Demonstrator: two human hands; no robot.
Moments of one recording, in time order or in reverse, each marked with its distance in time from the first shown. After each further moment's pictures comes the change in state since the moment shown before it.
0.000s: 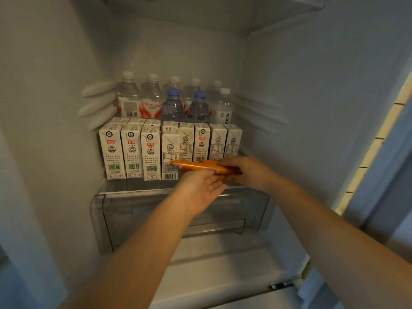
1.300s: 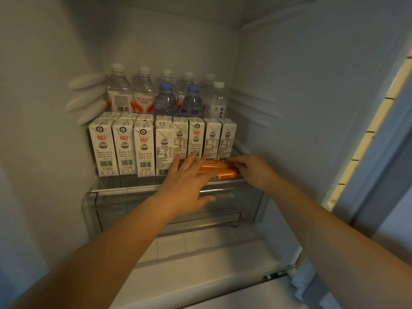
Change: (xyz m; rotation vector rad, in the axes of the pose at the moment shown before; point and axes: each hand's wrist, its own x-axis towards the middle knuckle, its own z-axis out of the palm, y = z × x) left_hand 0.027 0.002 -0.057 2.283 -0.085 0.839; right_hand -0.012 0.010 0.007 0.119 0.076 0.315
